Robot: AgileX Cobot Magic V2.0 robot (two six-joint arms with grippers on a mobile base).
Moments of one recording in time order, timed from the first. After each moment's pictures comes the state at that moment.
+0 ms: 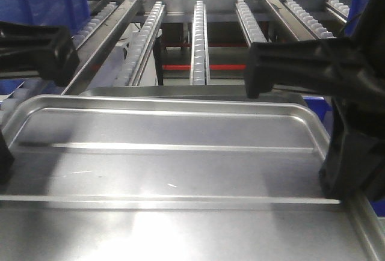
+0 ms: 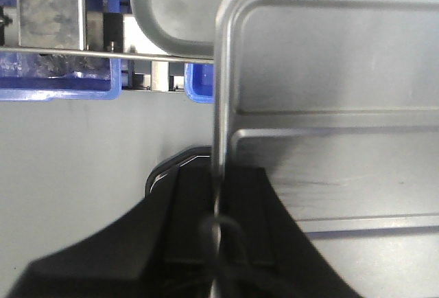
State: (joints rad) left arm -1.14 1.20 -0.84 0.34 1.01 -1.20; right arm 1.01 1.21 -0.79 -0.31 0.90 1.27
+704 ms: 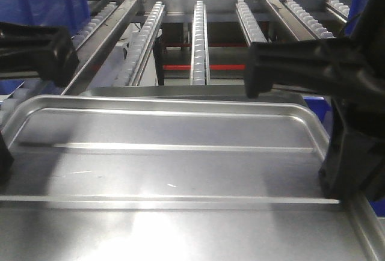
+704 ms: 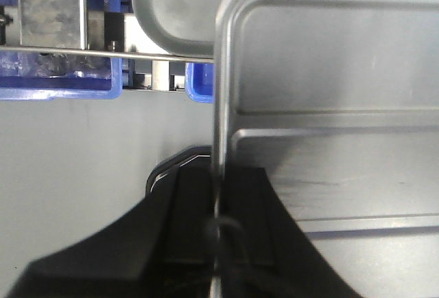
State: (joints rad) left arm -1.14 1.20 -0.84 0.34 1.01 -1.20; right arm 1.01 1.21 -0.79 -0.31 0.90 1.27
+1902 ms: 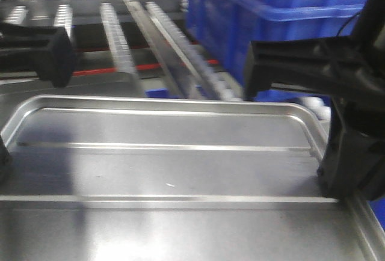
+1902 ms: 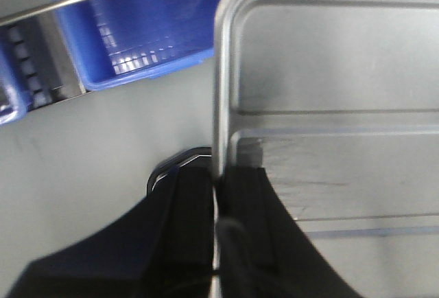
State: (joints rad) left arm -1.14 1.20 -0.84 0.34 1.02 -1.20; right arm 1.01 1.21 -0.79 -0.31 0.89 1.27
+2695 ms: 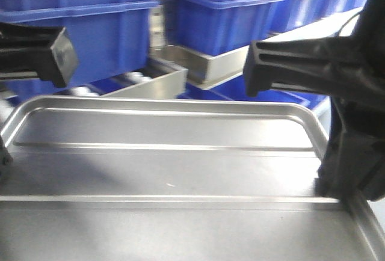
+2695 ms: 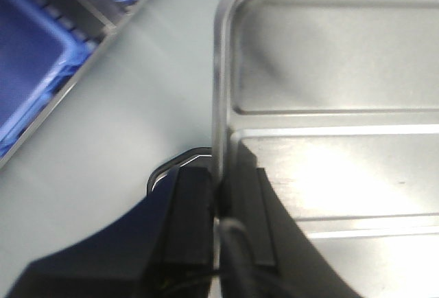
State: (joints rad) left arm -1.14 1.20 -0.84 0.34 1.02 -1.20; right arm 1.01 1.21 -0.79 -0.31 0.89 1.28
